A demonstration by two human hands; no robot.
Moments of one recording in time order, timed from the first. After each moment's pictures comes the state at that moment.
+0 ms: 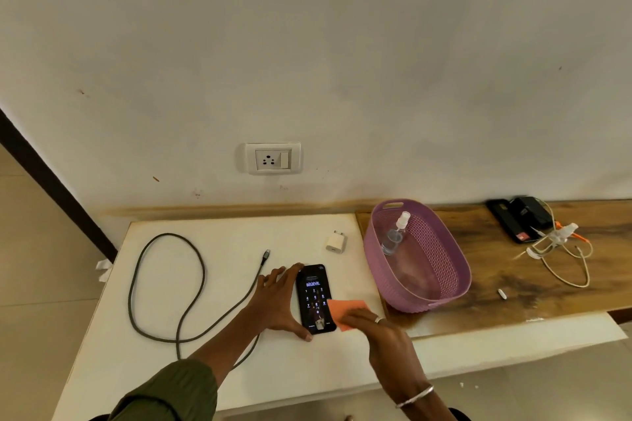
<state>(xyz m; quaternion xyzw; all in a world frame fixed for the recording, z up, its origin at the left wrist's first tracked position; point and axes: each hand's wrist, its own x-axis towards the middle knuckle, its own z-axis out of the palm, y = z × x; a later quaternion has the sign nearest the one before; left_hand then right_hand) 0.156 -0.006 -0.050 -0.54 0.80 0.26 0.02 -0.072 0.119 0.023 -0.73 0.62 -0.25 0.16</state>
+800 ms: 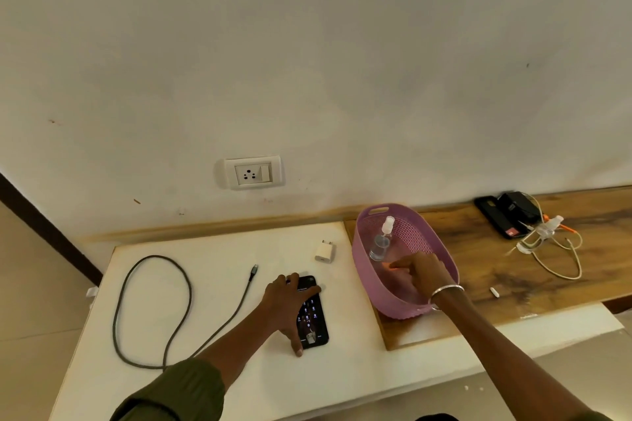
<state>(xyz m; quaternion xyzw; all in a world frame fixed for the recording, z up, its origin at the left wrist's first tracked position) 0.111 -0.029 -0.020 -0.45 0.86 0.13 0.22 -0.190 0.002 0.066 -0.64 0.75 -0.05 0.18</state>
